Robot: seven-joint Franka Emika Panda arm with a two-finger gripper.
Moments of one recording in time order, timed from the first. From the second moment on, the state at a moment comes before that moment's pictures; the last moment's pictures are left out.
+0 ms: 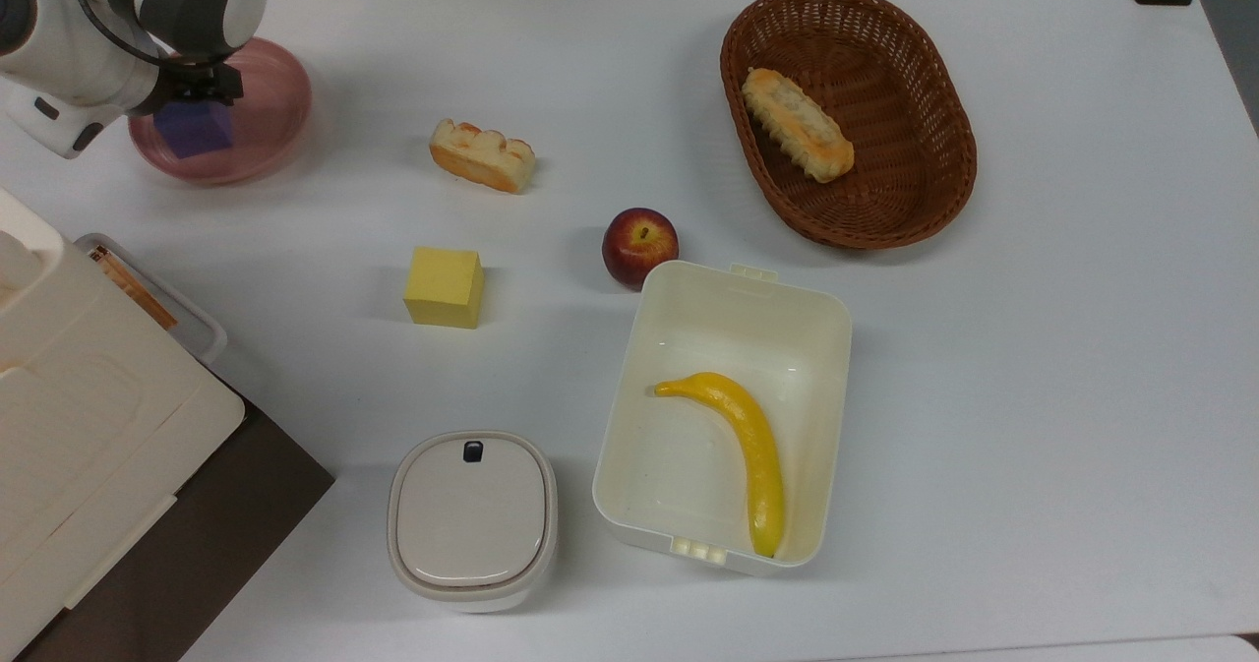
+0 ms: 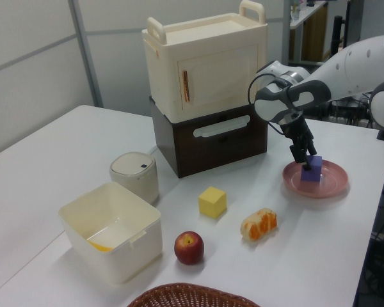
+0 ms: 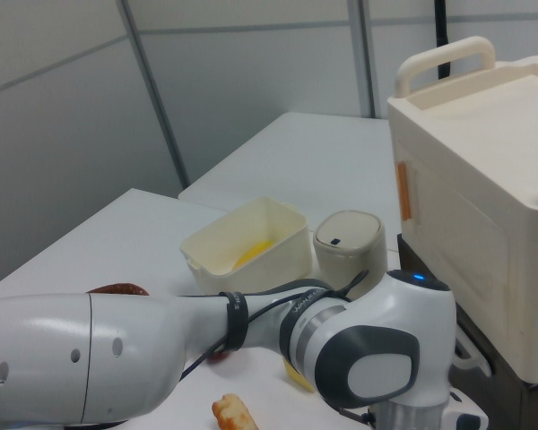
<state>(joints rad) -0.49 0.50 -0.06 -1.57 -0.29 1.70 -0.60</state>
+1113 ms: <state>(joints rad) -0.27 0.40 -0.05 -1.51 -0.23 1.58 -0.43</state>
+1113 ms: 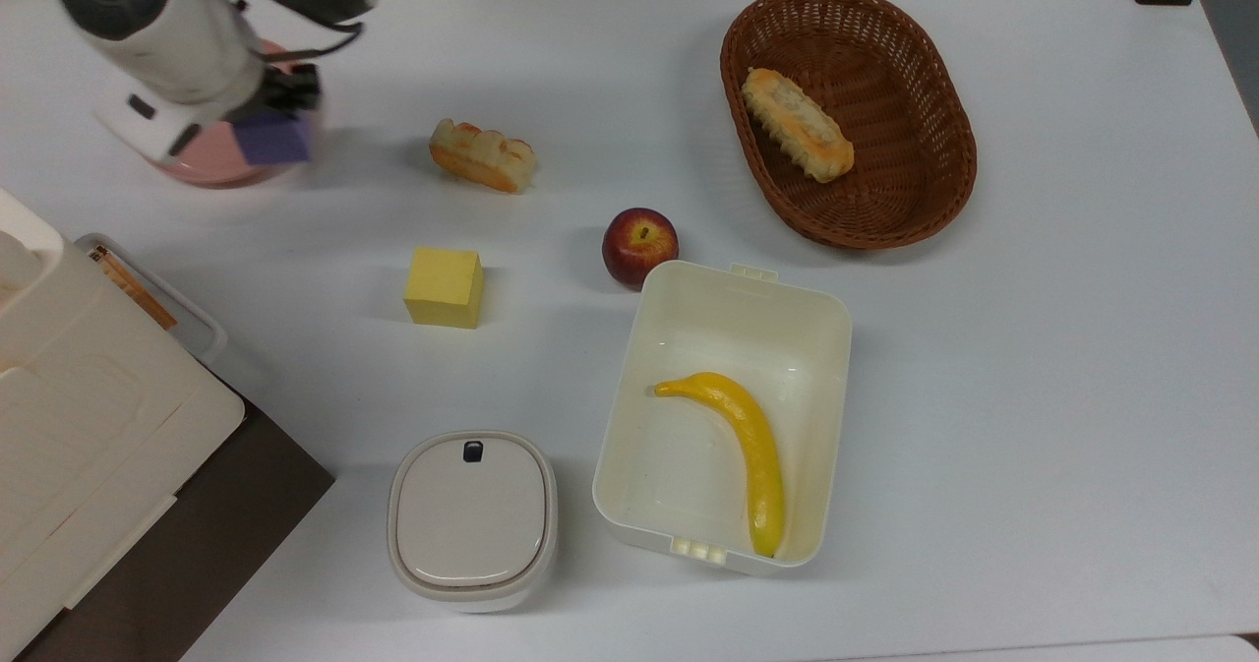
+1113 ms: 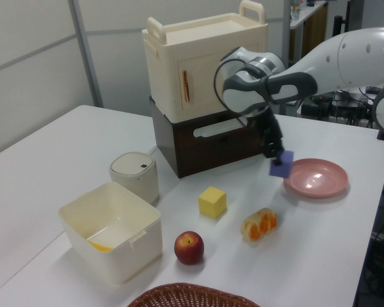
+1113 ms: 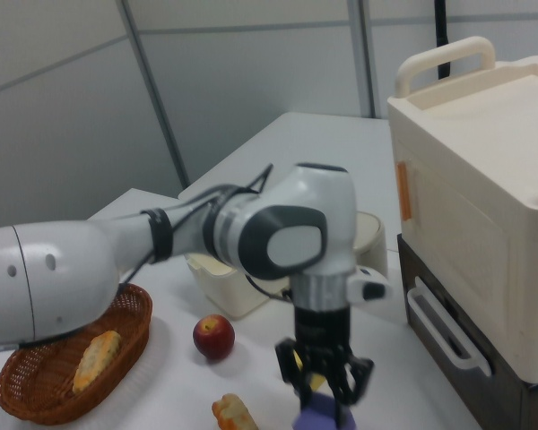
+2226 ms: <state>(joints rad) -0.03 0.36 -0.05 -1.45 -0.07 1.58 -0.11</state>
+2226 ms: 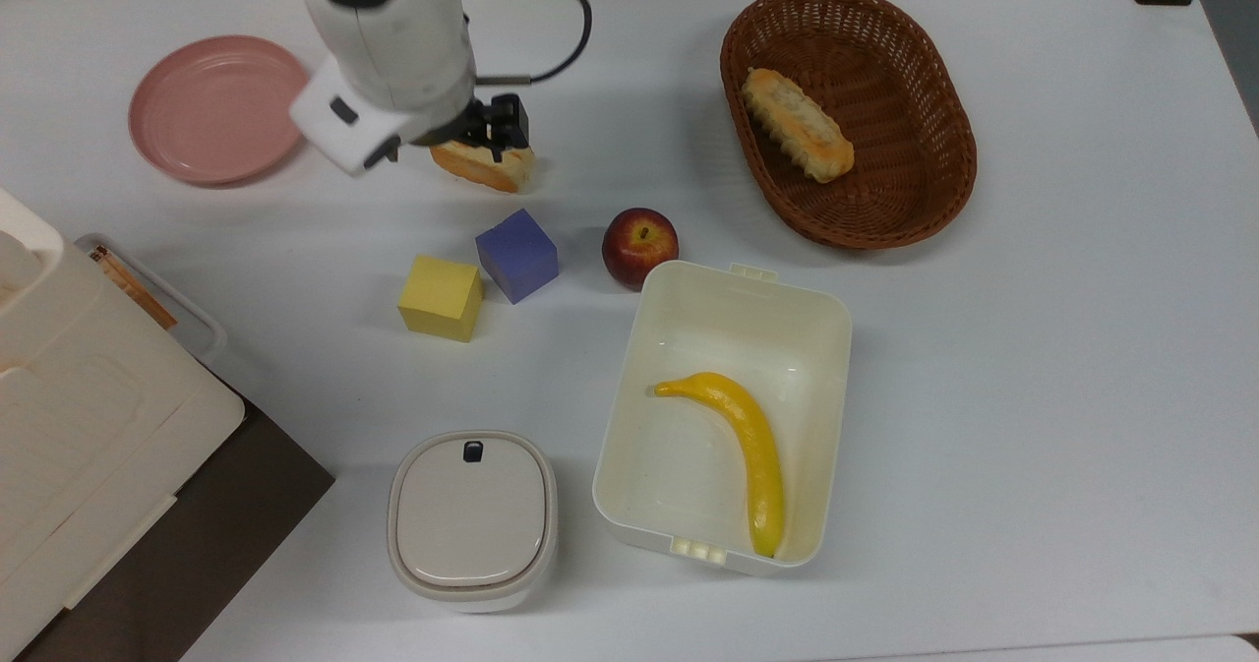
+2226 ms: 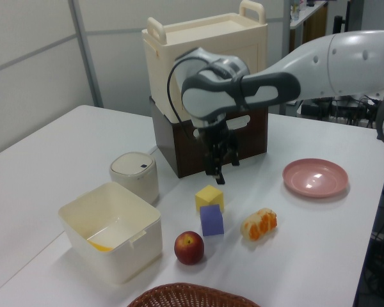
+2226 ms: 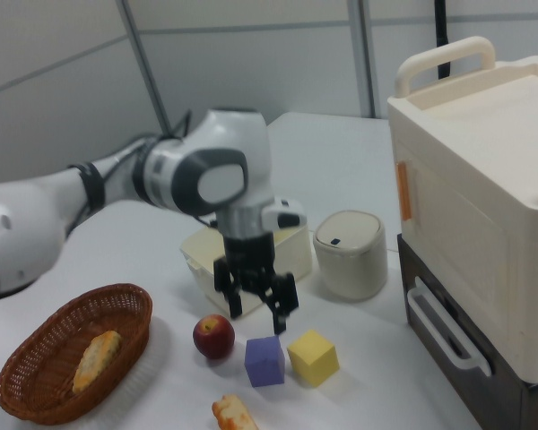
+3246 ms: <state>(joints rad) -0.04 0.23 -0.03 -1.42 -0.07 1.57 -0.12</state>
